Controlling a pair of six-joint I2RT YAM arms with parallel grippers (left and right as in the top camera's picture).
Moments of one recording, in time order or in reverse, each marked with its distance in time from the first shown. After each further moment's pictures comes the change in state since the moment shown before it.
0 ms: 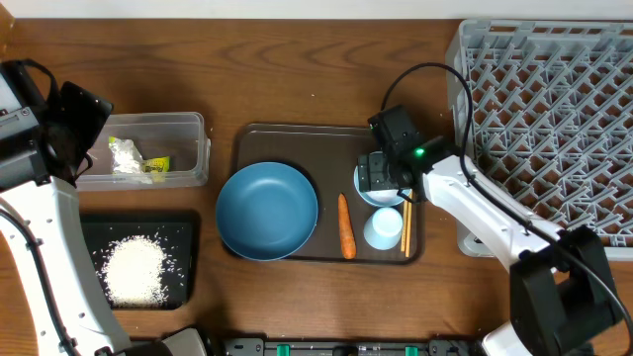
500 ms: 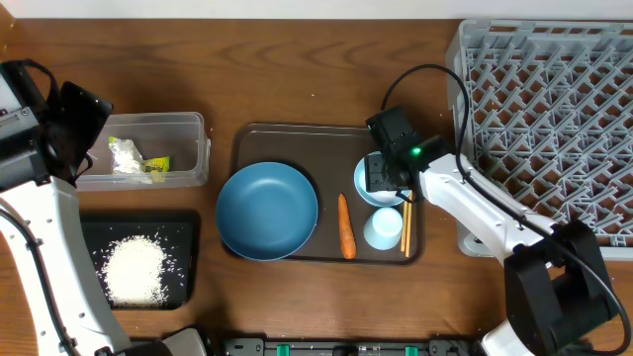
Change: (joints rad) left arm 0.000 0.000 0.000 0.000 0.000 0.000; right arm 0.000 0.019 0.002 -0.002 0.007 0.021
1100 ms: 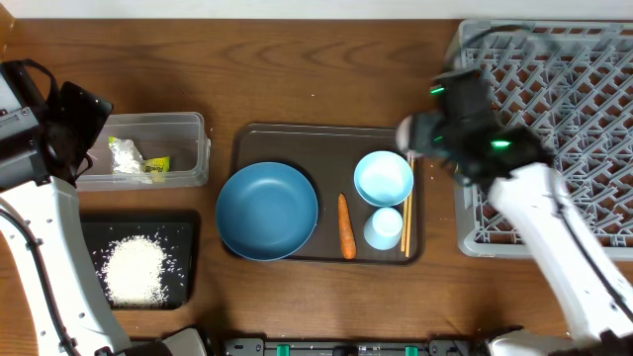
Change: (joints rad) left arm 0.000 0.000 0.000 0.000 0.000 0.000; right arm -0.236 -0.300 0.146 -0.112 0.000 -0.002
